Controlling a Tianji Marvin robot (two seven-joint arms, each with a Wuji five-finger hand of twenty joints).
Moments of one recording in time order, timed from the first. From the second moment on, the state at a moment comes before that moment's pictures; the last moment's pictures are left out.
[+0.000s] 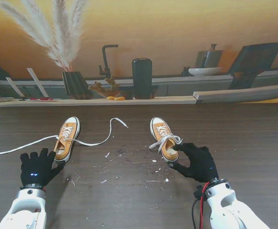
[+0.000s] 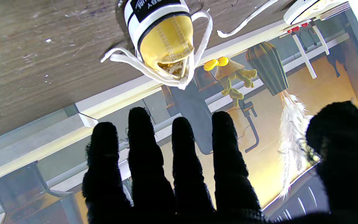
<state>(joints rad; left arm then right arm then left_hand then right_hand) 2.00 -1.08 -1.47 -1.76 1.42 0.44 0.20 -1.88 -1.13 1.29 -1.68 -0.84 -0.19 -0.44 0.61 -0.02 -0.02 0.05 0.56 -0.01 0.23 0.30 0.52 0.00 0.20 0.39 0.49 0.16 0.57 0.64 0.19 0.27 1.08 0.72 0.29 -0.46 0.77 -0.14 0.60 0.05 0.44 0.45 0.58 0.19 0.55 0.36 0.72 0.31 0.31 0.36 0.24 0.45 0.89 0.53</state>
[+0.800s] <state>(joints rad) 1.82 -1.04 -1.42 -1.58 1.42 0.24 0.17 -1.89 -1.13 1.28 -1.69 -0.83 -0.18 -0.40 0.61 -0.04 -0.01 0.06 0.57 -0.01 0.35 0.31 0.61 -0.04 0.24 0.38 0.57 0.11 0.64 0.64 0.25 0.26 1.18 0.72 0.29 -0.45 0.78 -0.14 0.61 0.06 0.43 0.45 0.60 0.20 0.55 0.36 0.73 0.31 0.34 0.36 0.25 0.45 0.90 0.54</state>
